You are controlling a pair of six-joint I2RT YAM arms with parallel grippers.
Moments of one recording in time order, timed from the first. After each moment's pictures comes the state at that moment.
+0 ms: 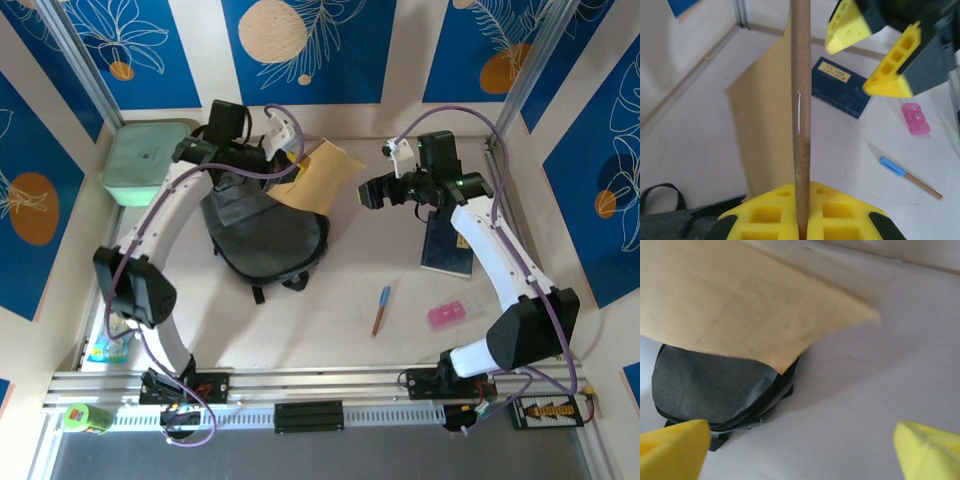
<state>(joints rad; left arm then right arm) -0.36 1.74 1.83 -0.79 0.81 0.52 0.27 1.43 1.39 -0.70 -0.37 -0.06</state>
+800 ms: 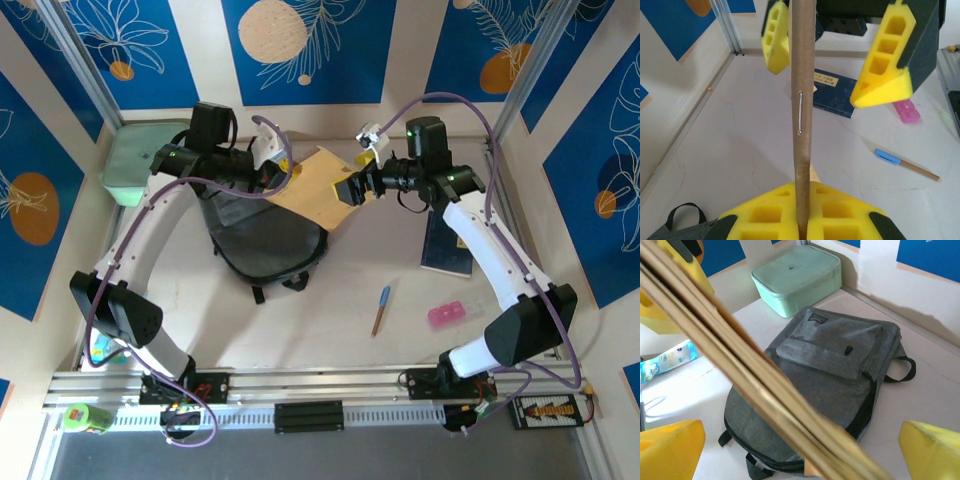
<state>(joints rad) -0.36 1.62 1.79 -0.86 0.84 0.68 0.35 1.46 1.50 -0.59 -0.64 -0.16</state>
